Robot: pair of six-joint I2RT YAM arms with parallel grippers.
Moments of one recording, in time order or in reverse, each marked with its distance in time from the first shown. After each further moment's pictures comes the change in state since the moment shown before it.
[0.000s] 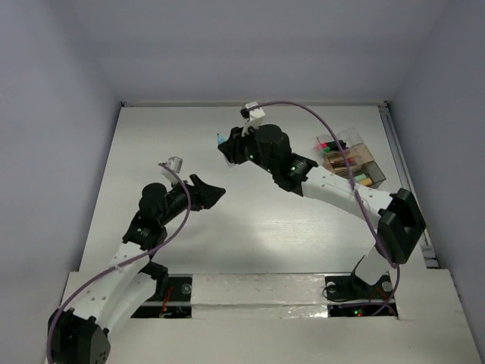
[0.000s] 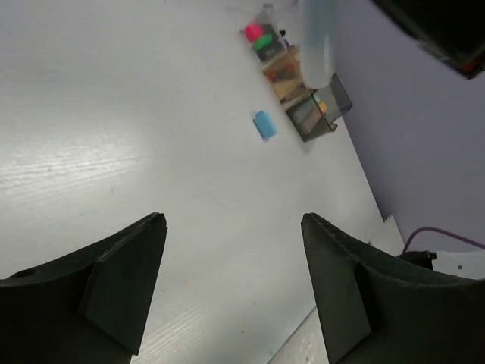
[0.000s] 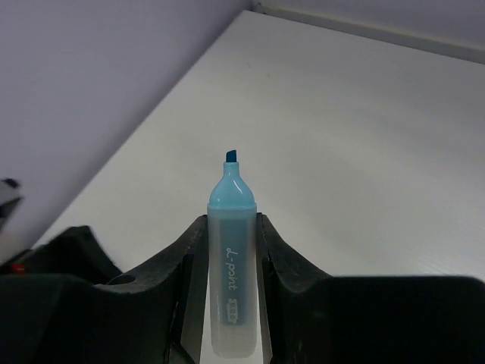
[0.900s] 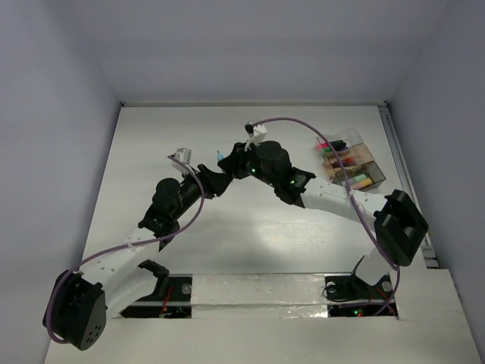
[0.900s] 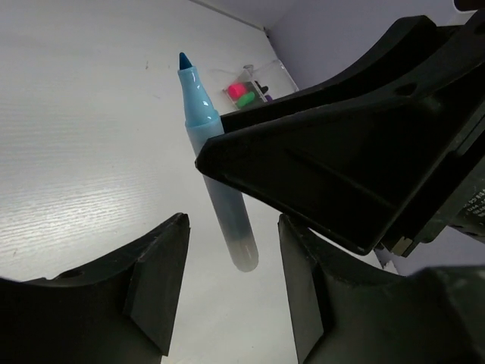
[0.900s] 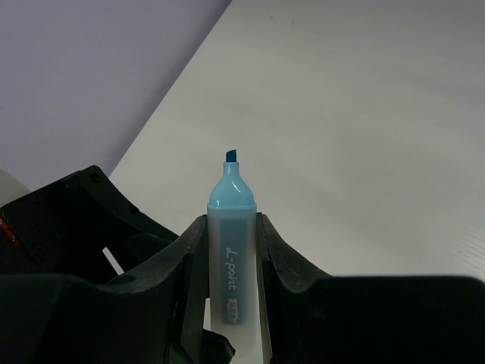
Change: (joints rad) left arm -0.157 0.244 0.000 0.372 -0.197 -0.041; right arm 0.026 -0.045 -0.204 0.154 -0.072 0.176
